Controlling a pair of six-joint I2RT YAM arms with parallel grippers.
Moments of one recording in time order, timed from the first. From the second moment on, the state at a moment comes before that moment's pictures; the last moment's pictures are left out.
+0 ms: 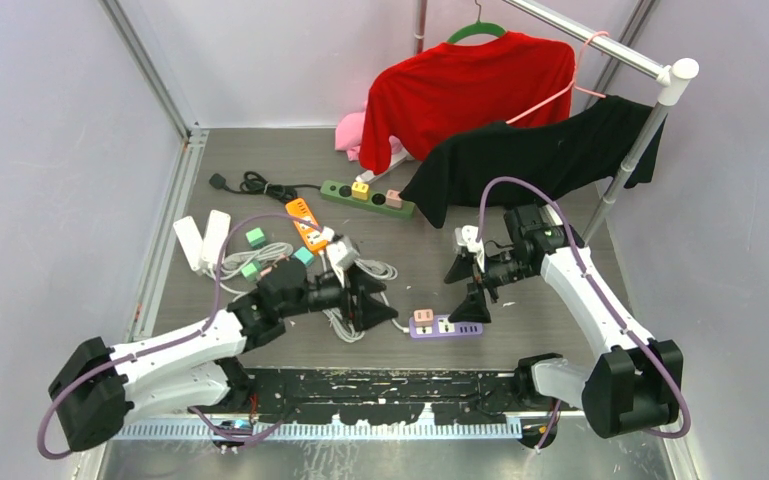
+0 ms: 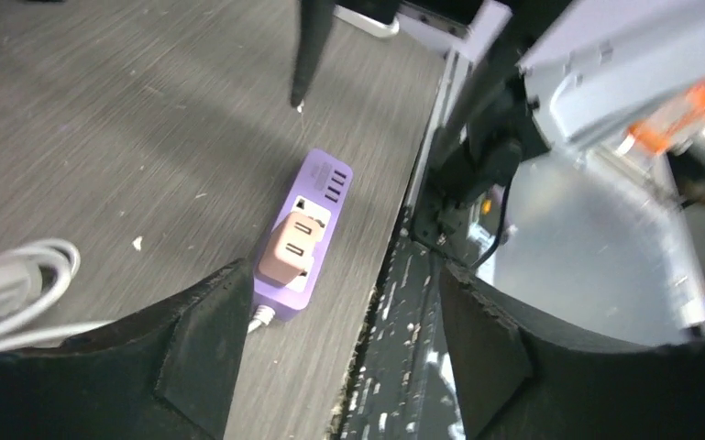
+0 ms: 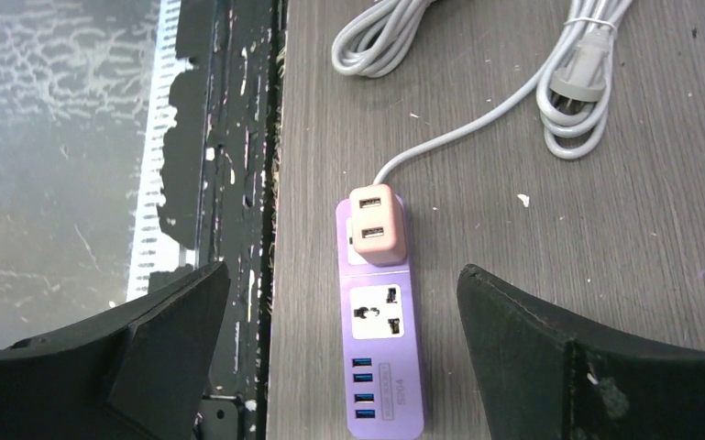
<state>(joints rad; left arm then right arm) -0.83 0.99 0.49 0.38 0.45 -0.48 0.18 1.17 0.89 -1.07 -1.11 -1.08</state>
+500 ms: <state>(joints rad) -1.02 1.17 0.41 0.58 0.32 -0.05 0.17 1.18 0.89 -1.19 -1.08 -1.35</state>
